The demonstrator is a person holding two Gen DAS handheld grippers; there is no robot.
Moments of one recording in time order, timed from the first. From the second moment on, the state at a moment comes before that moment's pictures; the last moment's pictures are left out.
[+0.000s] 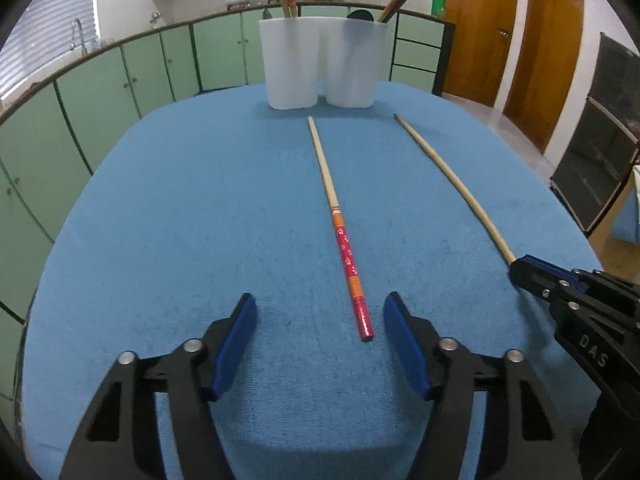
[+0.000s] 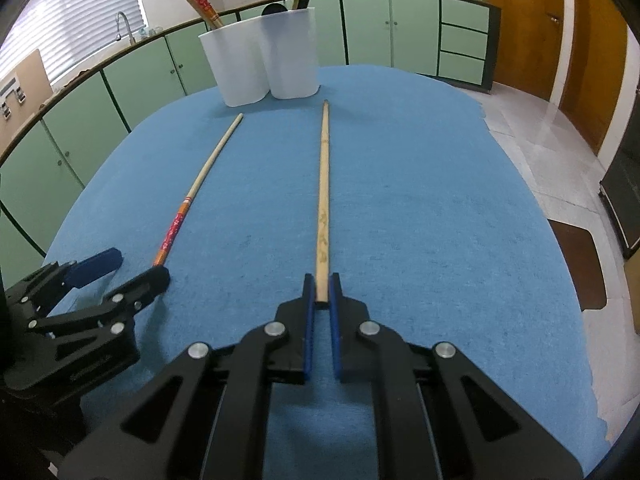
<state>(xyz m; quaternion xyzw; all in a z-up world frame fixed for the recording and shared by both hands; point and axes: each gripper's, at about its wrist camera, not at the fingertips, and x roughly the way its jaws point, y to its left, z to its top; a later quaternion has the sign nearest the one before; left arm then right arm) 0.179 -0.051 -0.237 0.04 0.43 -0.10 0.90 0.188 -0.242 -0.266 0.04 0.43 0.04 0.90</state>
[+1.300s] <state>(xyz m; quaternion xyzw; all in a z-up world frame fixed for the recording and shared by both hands) 0.161 -0.043 -0.117 0.05 0.29 -0.11 0.95 0.171 -0.256 -0.159 0.04 0.32 0.05 0.94</state>
